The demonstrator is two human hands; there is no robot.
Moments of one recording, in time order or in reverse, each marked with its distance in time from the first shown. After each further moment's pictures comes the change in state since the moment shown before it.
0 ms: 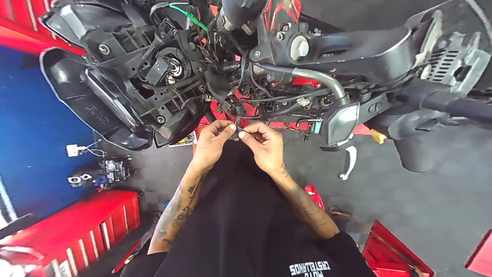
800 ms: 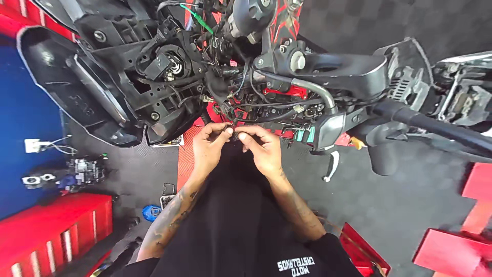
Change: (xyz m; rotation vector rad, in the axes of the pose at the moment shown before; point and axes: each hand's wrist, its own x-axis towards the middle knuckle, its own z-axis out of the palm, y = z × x) left_hand -0.011 -0.020 0.015 -0.021 0.249 0.288; right_hand 0.001 -0.013 -0.008 0.080 -0.073 0.064
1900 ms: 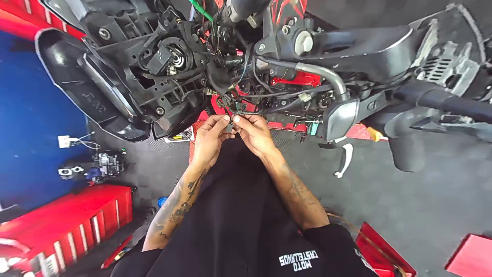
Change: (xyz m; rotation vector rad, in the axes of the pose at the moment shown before) left_hand 0.007 0.008 -0.004 -0.349 -0.029 -0.404; right_hand 0.030 0.044 0.016 0.574 -0.153 0.237
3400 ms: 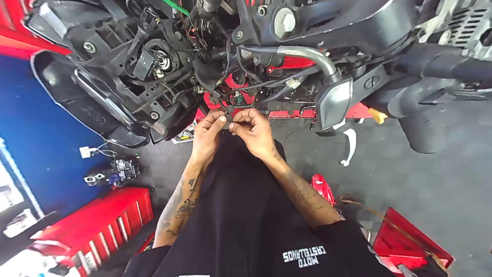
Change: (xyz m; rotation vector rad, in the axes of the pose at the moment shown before) left_hand 0.009 -0.010 -0.012 0.202 -0.220 0.201; right_hand -0.030 -0.010 0.007 -0.540 0.178 -0.169
